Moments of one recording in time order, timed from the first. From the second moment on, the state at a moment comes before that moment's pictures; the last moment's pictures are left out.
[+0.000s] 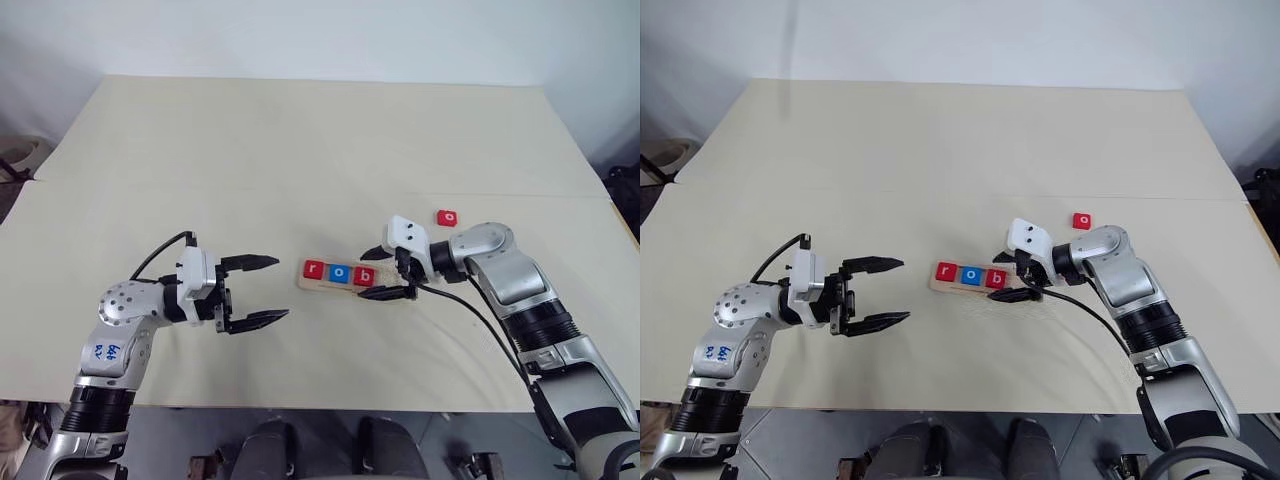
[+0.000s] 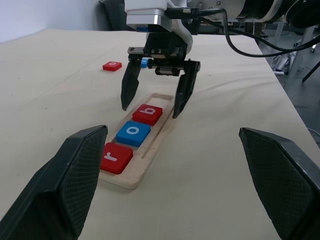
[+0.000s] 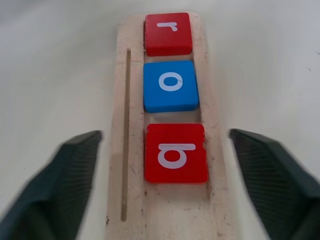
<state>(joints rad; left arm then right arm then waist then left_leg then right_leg) -0.26 0.59 0.06 -0.04 -0.48 0.05 -1.16 -0.74 -0.58 0.27 0.25 0.10 0.38 1.27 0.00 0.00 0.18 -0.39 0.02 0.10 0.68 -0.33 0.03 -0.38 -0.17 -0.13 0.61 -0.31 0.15</state>
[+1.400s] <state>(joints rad) -0.26 0.59 0.06 -0.06 -0.48 0.05 -1.13 -0.75 -0.55 0.29 0.30 0.08 0.37 1.25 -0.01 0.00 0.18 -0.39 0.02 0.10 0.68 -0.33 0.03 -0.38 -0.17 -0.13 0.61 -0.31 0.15</state>
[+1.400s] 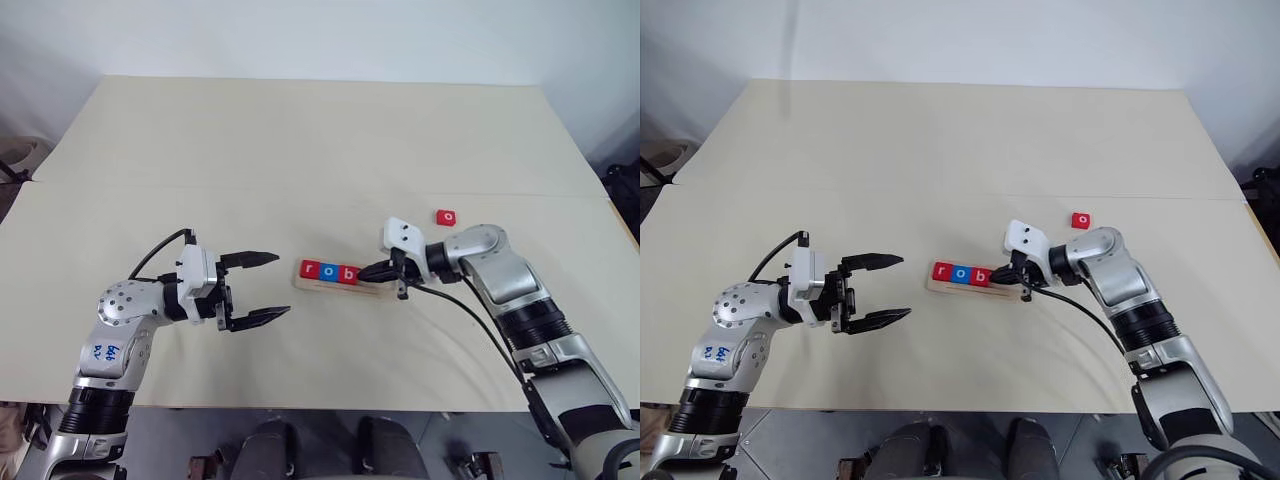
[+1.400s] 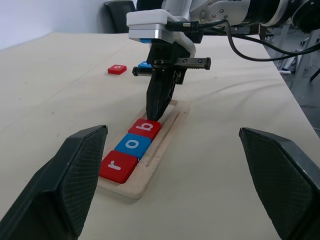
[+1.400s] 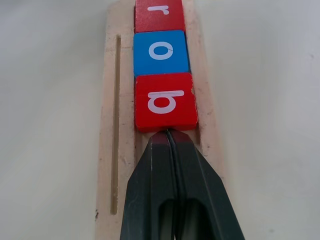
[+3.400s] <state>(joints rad) -0.34 0.55 0.06 0.12 -0.45 -0.01 -1.15 -0.41 -0.75 -0.27 0.06 0.39 0.76 0.60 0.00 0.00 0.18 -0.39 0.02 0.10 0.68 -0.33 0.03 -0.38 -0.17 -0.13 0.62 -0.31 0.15</state>
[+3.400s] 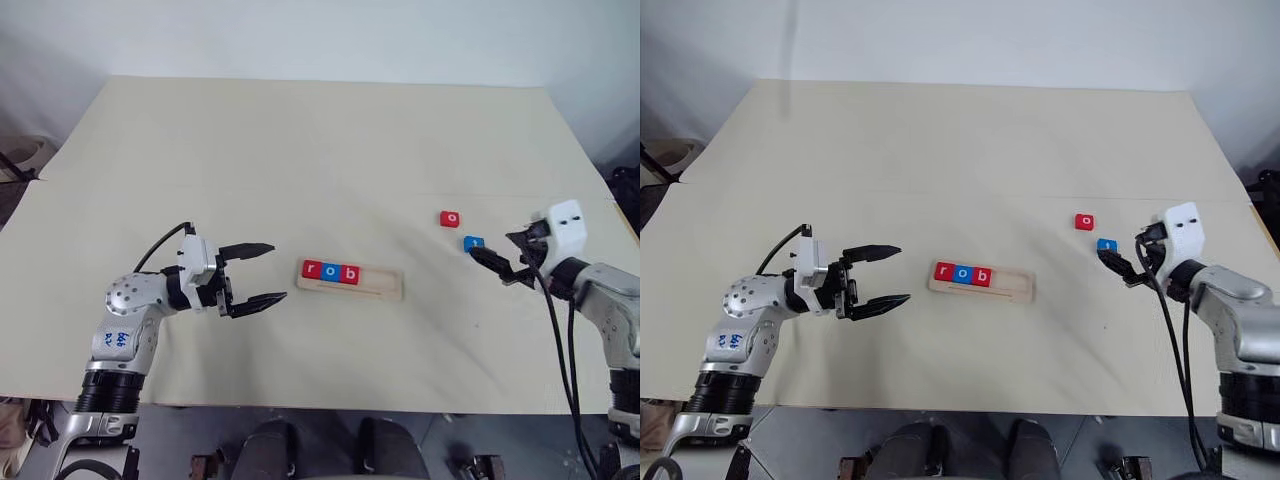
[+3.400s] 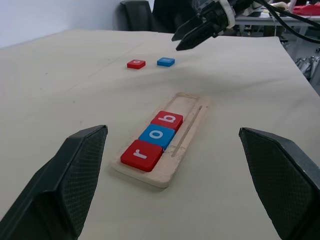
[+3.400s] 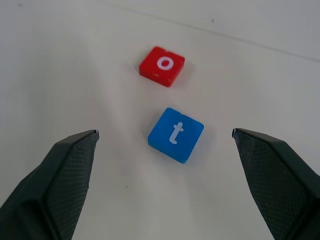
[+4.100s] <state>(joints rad) -0.32 0.54 0.06 0.09 -0.45 -0.01 -1.13 -0.49 -0.72 -0.27 0.10 0.38 0.74 0.55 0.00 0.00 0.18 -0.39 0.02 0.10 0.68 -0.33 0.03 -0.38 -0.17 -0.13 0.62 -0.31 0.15</state>
